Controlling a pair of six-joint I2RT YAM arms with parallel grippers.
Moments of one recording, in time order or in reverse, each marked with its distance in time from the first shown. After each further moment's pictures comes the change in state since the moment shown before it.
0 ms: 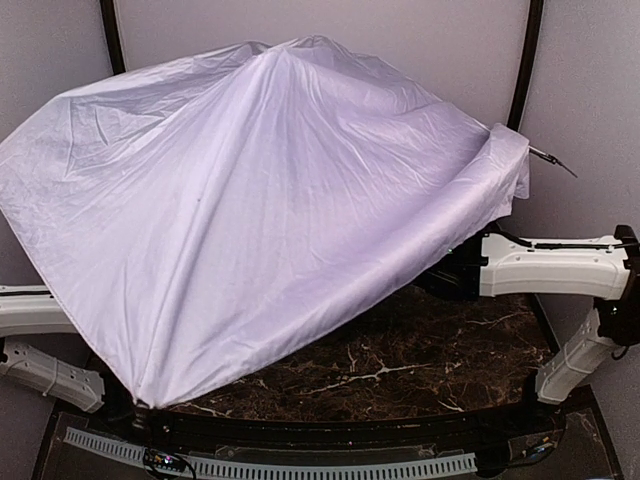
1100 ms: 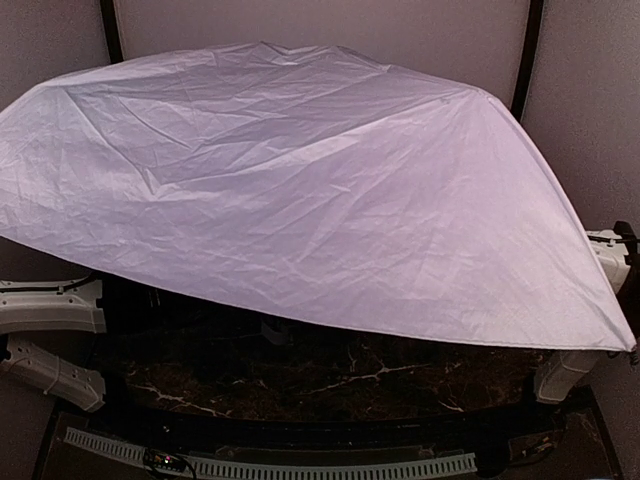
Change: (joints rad) left arm -0.004 0.034 0.015 -0.023 -0.083 -0.053; right arm 0.024 0.053 0.185 0.053 0.274 -0.214
